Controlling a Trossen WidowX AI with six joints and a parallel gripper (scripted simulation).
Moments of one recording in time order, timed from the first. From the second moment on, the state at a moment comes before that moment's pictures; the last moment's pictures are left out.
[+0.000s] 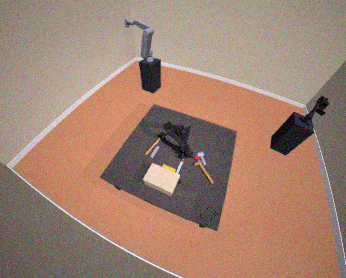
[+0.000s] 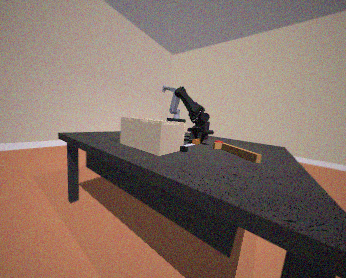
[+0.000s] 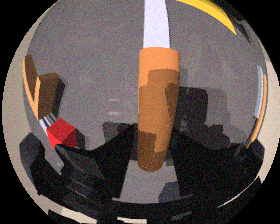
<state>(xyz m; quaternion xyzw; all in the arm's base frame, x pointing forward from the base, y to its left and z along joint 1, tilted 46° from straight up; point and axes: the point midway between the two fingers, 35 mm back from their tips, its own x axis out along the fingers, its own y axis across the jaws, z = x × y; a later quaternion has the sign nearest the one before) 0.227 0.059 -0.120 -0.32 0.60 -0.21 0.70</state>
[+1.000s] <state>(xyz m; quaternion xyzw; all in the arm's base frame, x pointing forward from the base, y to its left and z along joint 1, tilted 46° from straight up) 0.241 0.061 -0.117 -0.32 0.60 -0.22 0.70</state>
